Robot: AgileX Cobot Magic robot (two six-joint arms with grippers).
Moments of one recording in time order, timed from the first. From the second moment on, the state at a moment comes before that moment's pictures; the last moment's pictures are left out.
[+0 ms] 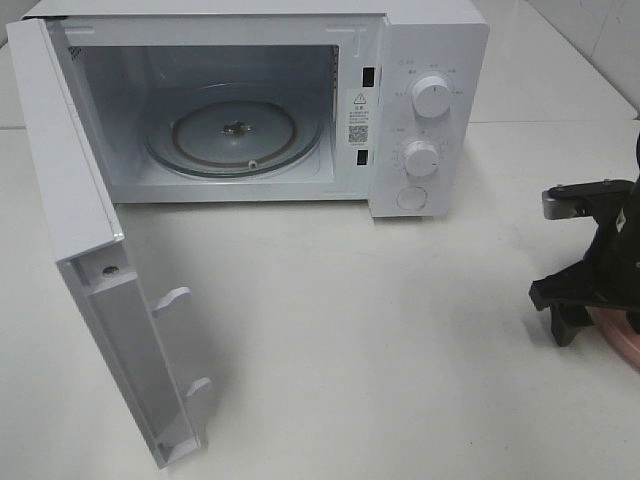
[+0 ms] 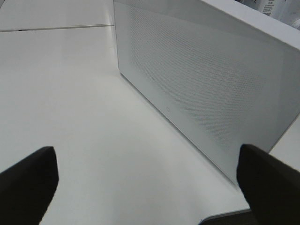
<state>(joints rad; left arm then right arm) 0.00 -0.01 -0.52 -0.23 1.09 0.19 0.06 1.83 -0.82 -0.19 0.52 0.16</state>
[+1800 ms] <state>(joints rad) 0.00 -0.01 -0.52 -0.23 1.09 0.19 0.24 1.79 -0.83 -0.47 0.69 0.47</state>
